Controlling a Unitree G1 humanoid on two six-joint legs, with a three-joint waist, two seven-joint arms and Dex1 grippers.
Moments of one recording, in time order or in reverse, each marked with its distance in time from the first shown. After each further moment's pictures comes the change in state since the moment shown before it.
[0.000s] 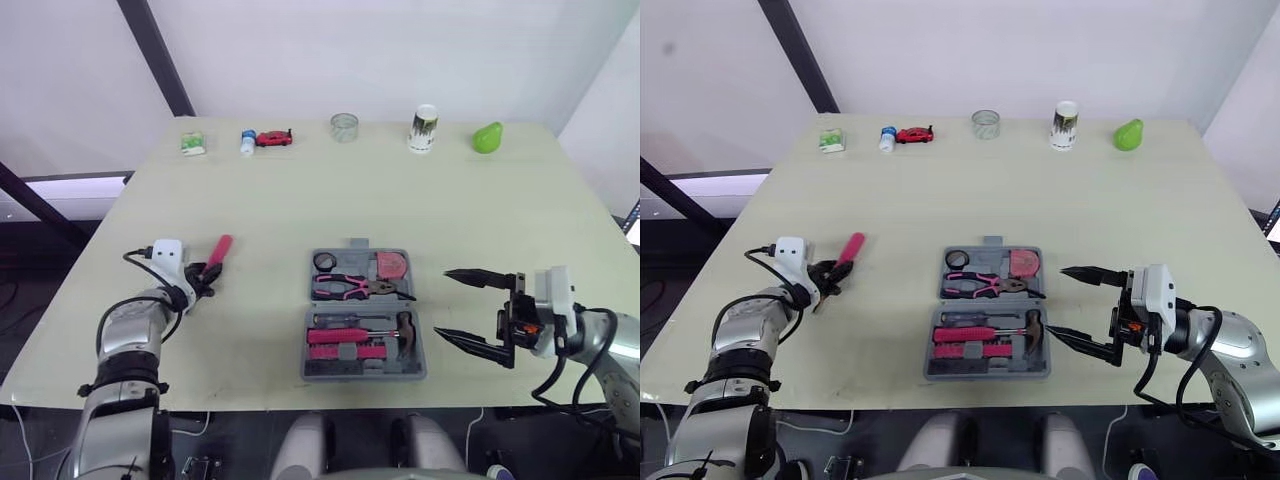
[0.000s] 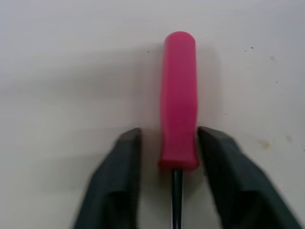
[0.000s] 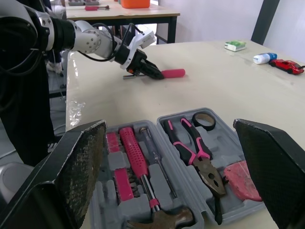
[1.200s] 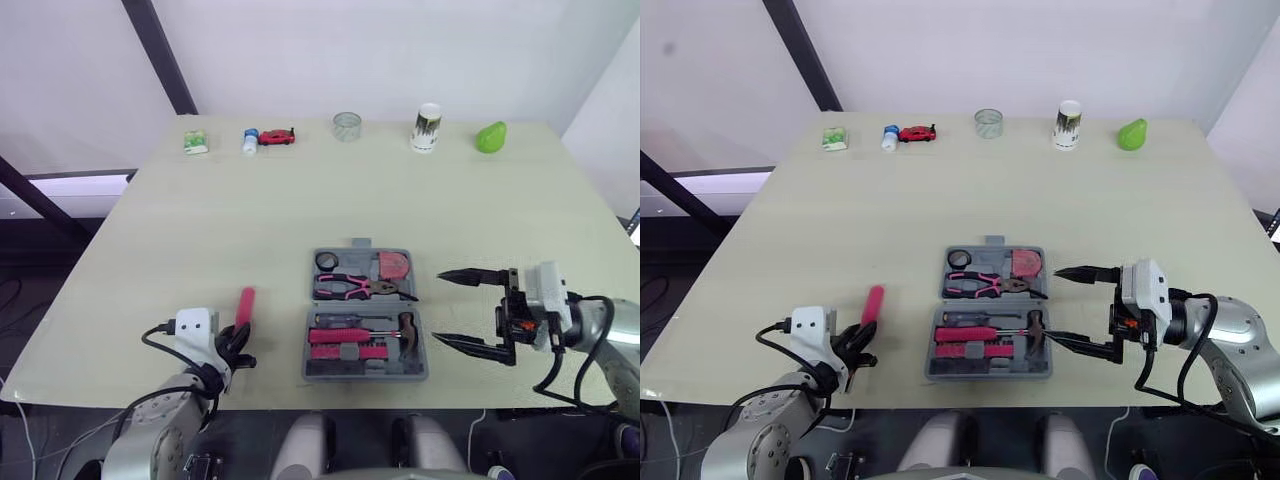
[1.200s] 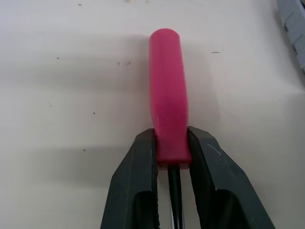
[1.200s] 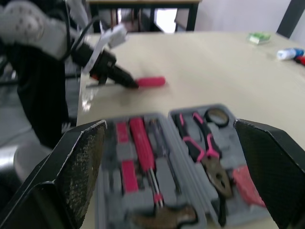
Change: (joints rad) left arm 0.711 -0.322 -0.002 -1.173 -0.164 0.486 0.356; right arm -0.066 -0.080 0.037 0.019 -0.050 0.006 0.072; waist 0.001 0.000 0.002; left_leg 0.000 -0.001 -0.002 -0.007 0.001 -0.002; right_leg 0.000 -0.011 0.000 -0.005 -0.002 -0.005
